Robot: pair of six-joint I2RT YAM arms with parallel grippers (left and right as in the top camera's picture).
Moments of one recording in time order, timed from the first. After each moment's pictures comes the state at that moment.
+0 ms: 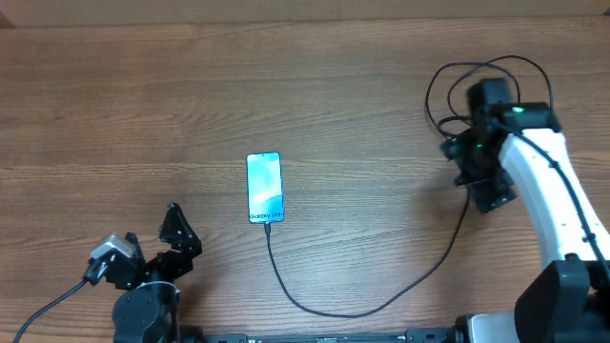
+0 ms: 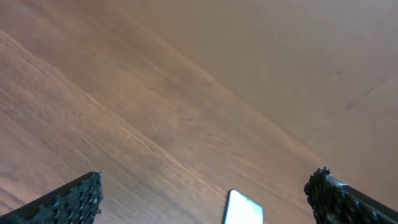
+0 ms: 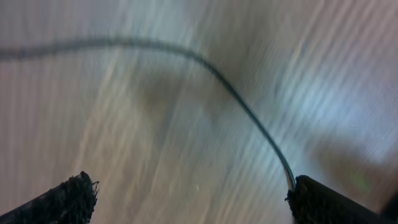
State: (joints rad) left arm -0.11 0.01 0.35 -0.59 -0.34 -0.66; right arm -0.02 1.61 1.32 -1.21 0.13 1.13
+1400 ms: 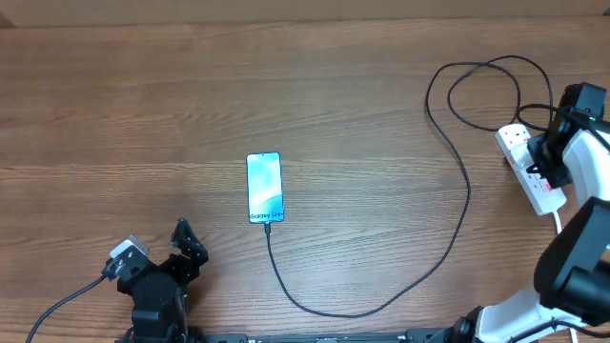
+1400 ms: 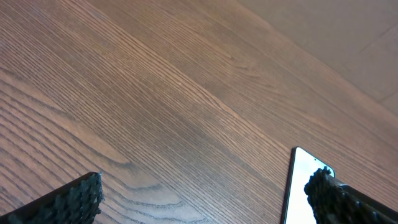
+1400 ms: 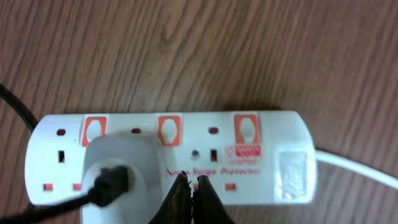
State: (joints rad) left arm -0.11 0.01 0.25 -0.74 -0.38 -0.66; right arm -0.42 1.81 1.28 -0.74 0.30 0.81
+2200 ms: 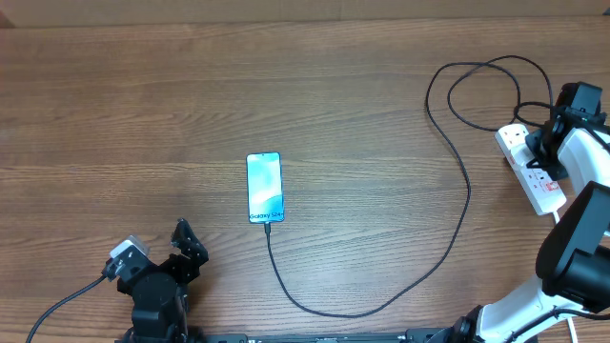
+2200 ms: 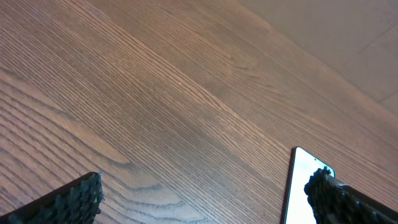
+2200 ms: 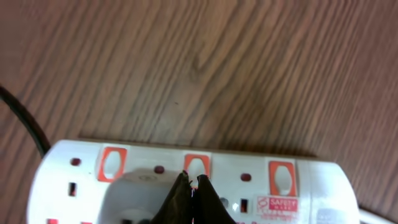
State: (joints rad) left arm -0.11 0.01 0.25 -0.74 -0.38 -0.66; right arm -0.42 1.88 1.27 -0.59 0.31 0.70
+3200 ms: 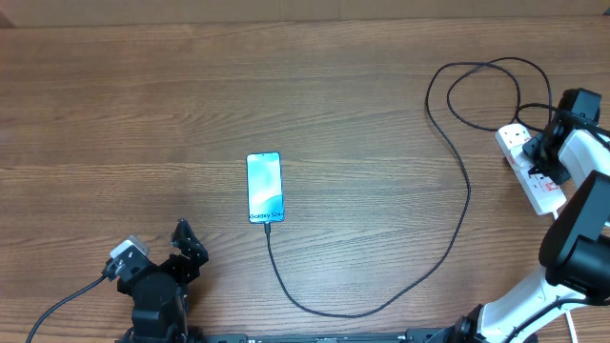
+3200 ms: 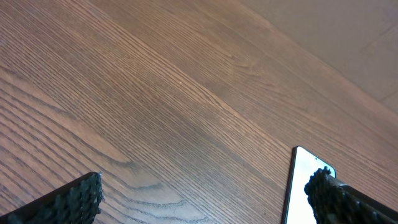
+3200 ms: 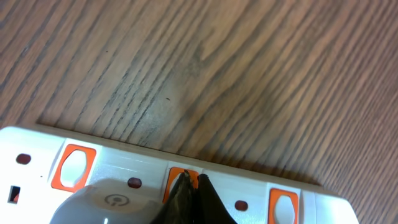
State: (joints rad) left arm -0.11 0.01 0.25 -0.74 -0.38 -0.66; right arm -0.44 1.94 1.27 -0.55 0.26 0.51
